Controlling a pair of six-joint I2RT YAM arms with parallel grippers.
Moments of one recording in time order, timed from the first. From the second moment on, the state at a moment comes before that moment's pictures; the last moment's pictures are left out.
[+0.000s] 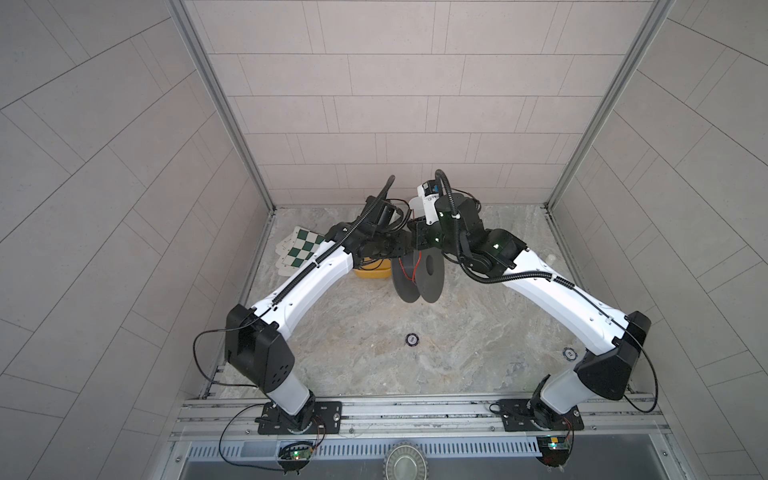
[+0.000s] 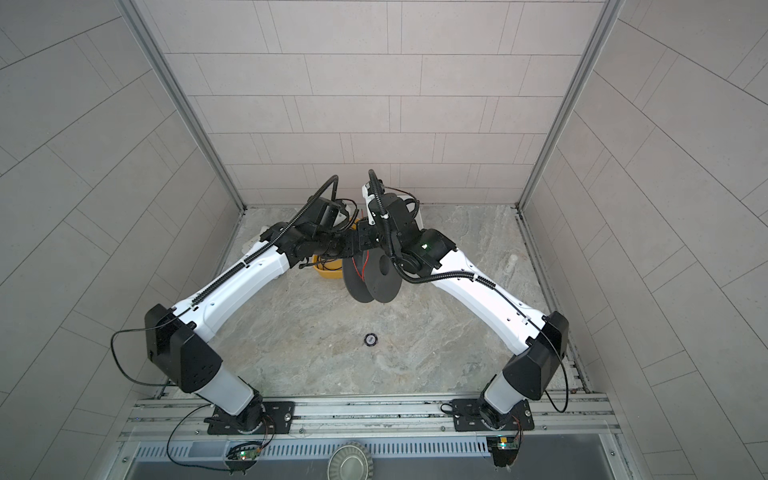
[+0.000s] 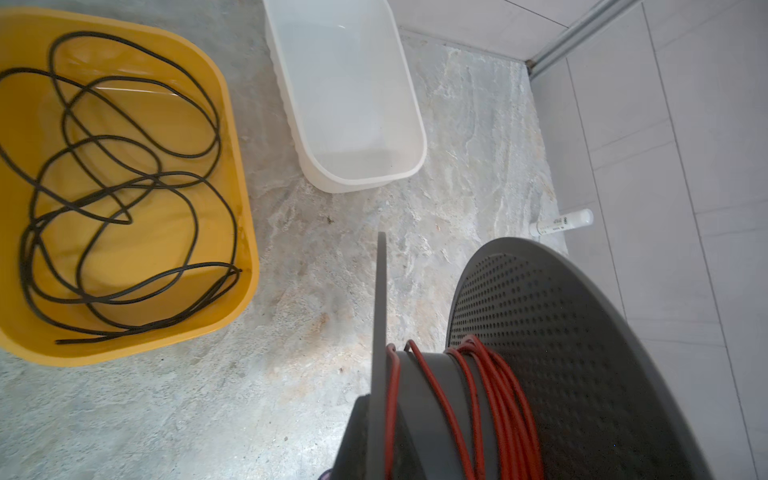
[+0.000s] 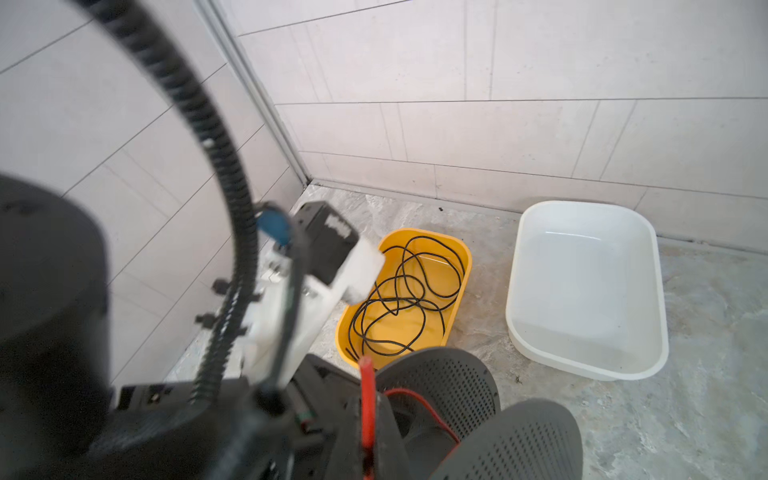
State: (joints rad) left arm -0.56 1.61 1.55 -0.74 0.19 -0.55; right arm 0.72 1.57 1.67 -0.53 0.14 0.42
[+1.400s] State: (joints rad) left arm -0.45 1.48 1.44 -0.66 0.54 -0.44; right arm 0.33 1.45 1.14 -0.14 -0.37 0.66
